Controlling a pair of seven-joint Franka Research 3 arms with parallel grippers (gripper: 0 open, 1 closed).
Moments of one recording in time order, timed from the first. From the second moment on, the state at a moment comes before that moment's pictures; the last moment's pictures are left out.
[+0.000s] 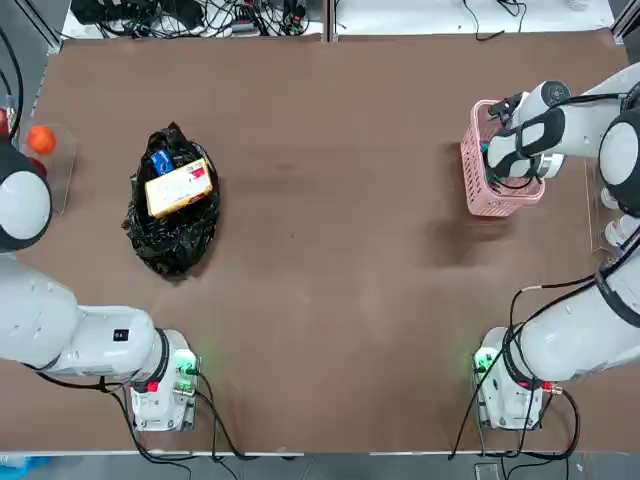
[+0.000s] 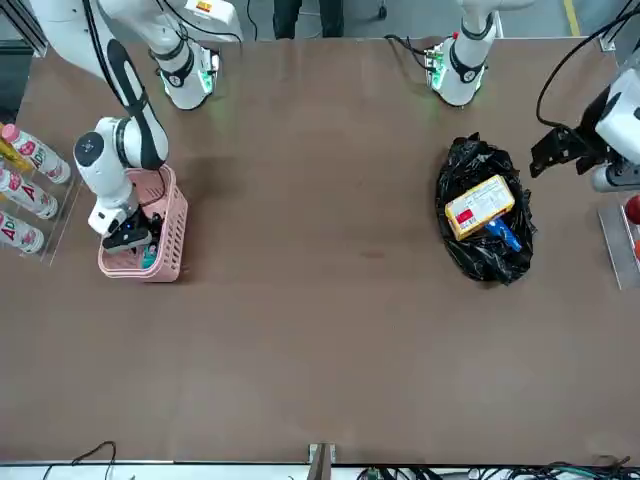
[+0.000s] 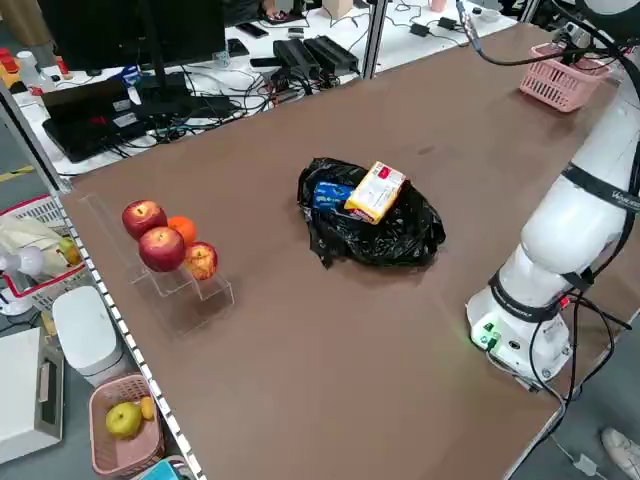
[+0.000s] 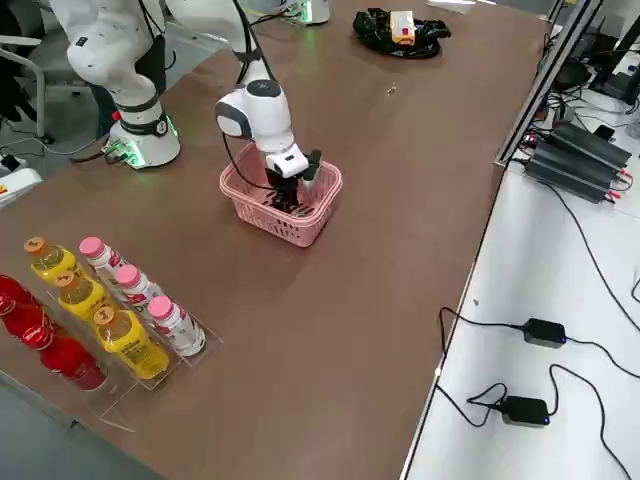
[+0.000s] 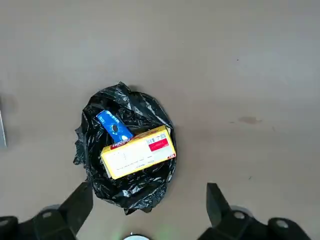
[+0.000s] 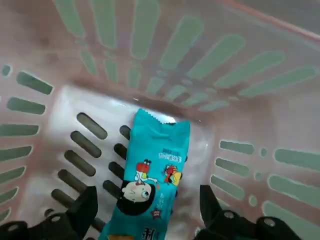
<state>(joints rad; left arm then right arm) 0.00 0.05 -0.13 -1.44 -0.01 1.45 -0.16 0.19 0.25 -0.27 -2.54 0.02 3.00 -0.38</state>
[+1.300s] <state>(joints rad) 0.01 0.06 -0.12 -1.44 -0.01 1.45 -0.16 0.06 0.35 -0.13 -2.53 0.02 3.13 -0.38</state>
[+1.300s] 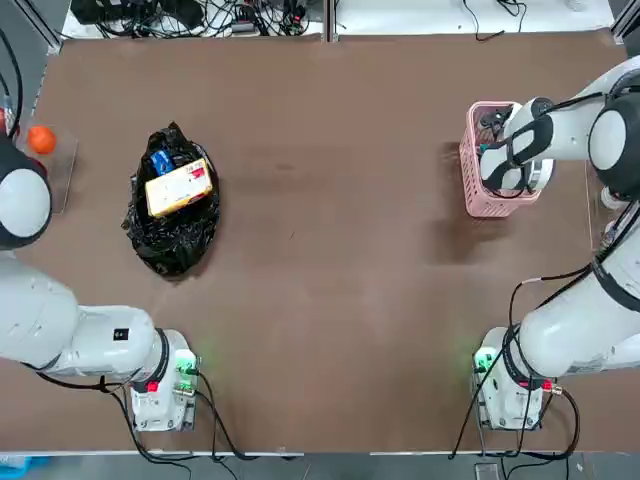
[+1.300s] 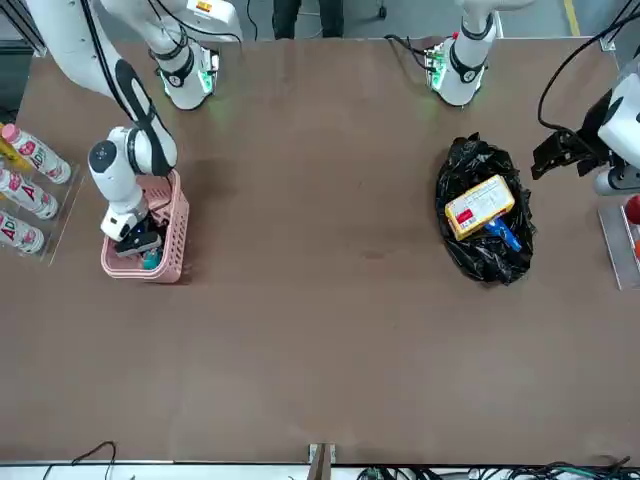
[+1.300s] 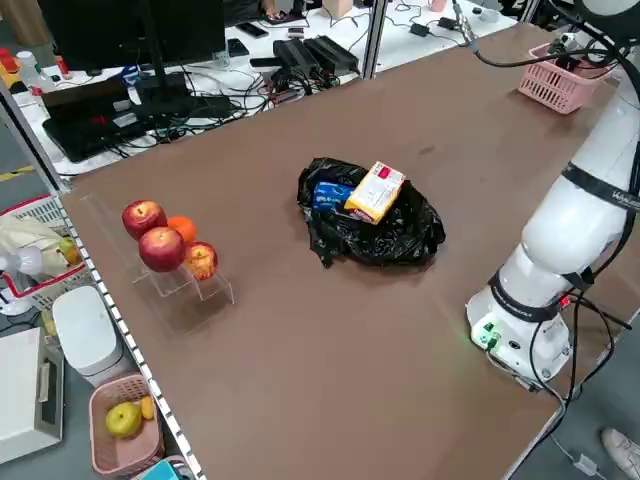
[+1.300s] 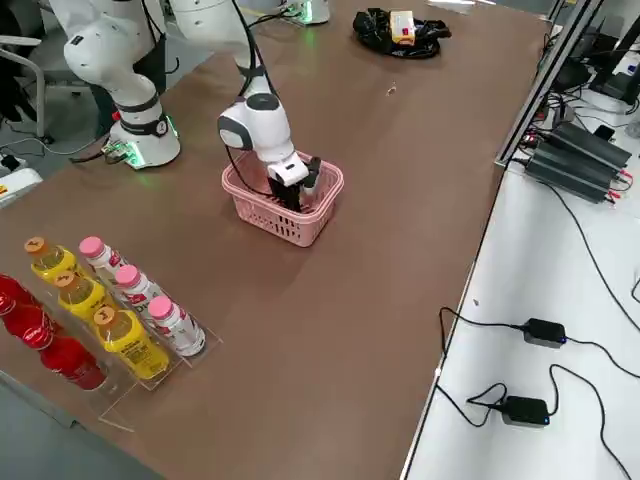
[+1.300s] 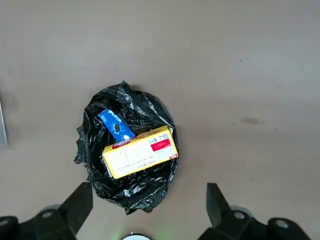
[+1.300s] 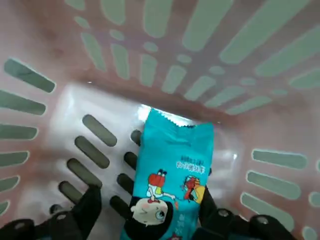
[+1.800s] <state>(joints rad) 0.01 0.06 -0.12 -1.44 -0.01 1.45 -0.16 0.06 0.35 -0.12 -2.53 0.02 3.13 -0.38</state>
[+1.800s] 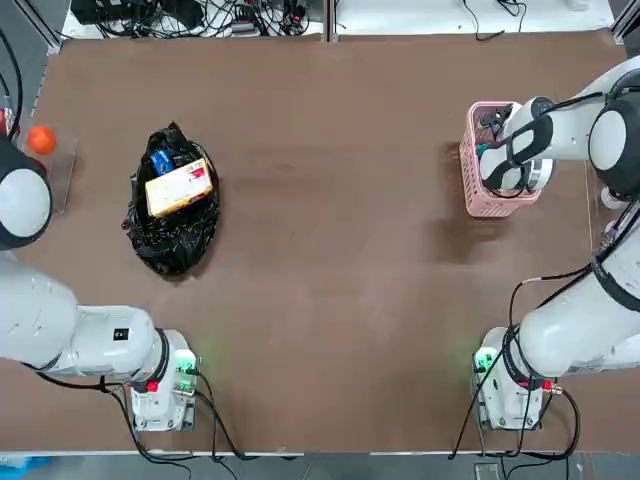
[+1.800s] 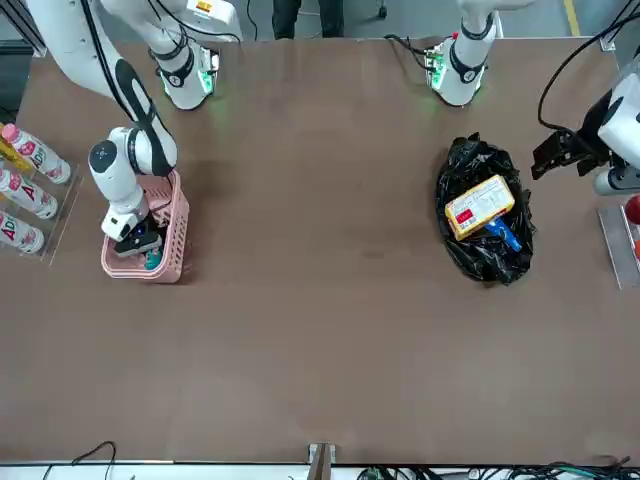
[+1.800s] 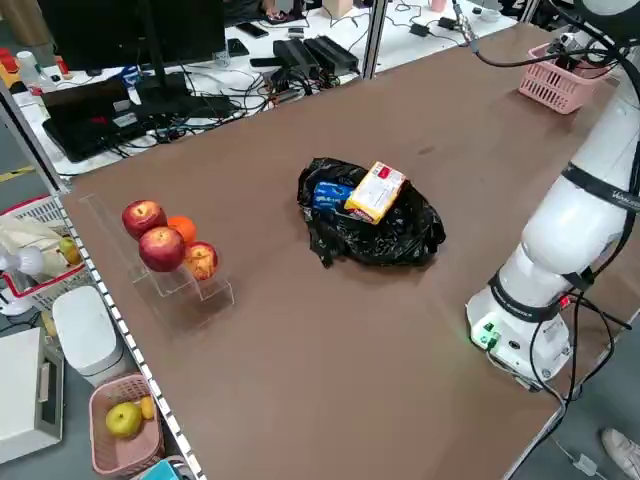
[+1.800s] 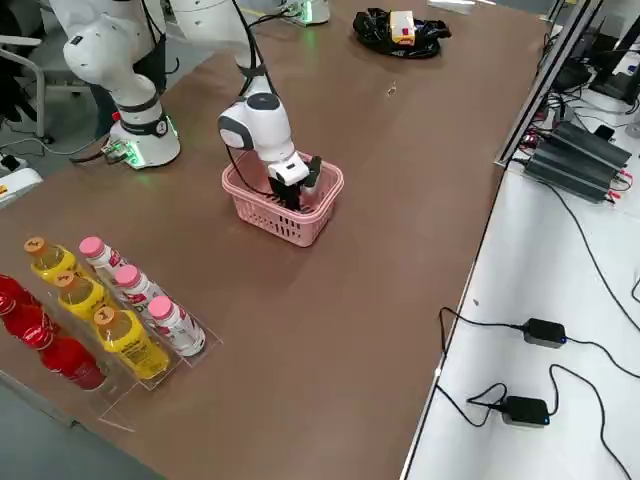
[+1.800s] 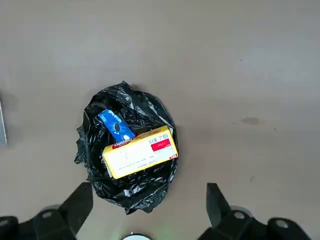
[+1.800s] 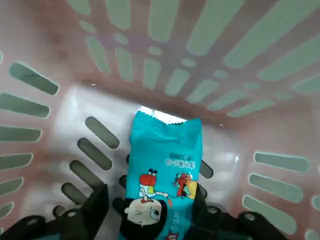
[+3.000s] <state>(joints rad) 0.01 0.08 -0.12 -1.44 -0.02 1.45 -0.16 0.06 0.34 -0.11 -2.52 0.02 3.08 -0.38</state>
